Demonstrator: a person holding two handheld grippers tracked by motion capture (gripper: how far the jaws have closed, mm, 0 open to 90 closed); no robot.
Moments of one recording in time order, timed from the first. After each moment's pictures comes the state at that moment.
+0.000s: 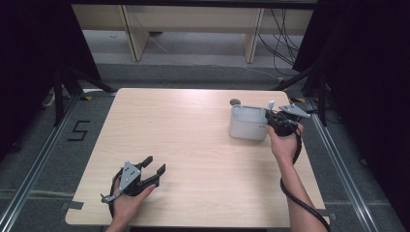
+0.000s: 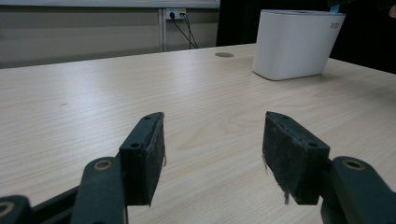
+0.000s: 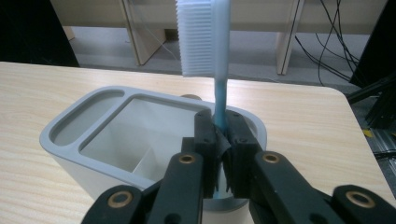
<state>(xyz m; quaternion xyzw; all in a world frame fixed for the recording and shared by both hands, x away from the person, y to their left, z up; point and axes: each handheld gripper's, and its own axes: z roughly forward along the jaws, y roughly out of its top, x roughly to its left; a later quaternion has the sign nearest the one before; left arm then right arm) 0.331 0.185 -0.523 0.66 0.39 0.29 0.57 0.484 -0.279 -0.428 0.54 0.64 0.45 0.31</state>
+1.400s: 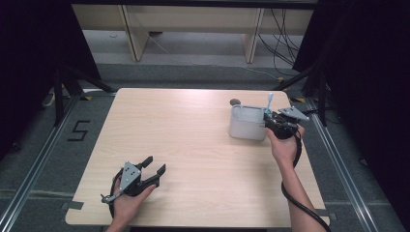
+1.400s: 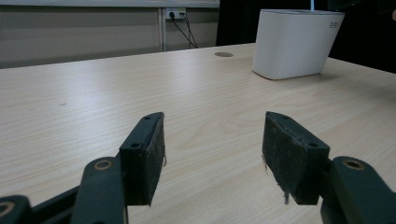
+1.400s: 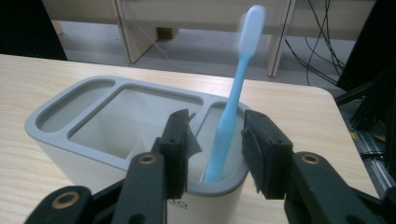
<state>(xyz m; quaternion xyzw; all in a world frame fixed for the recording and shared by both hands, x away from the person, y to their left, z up) 0.331 0.184 -0.523 0.66 0.39 0.29 0.57 0.479 -0.281 -0.433 0.53 0.65 0.43 0.34</state>
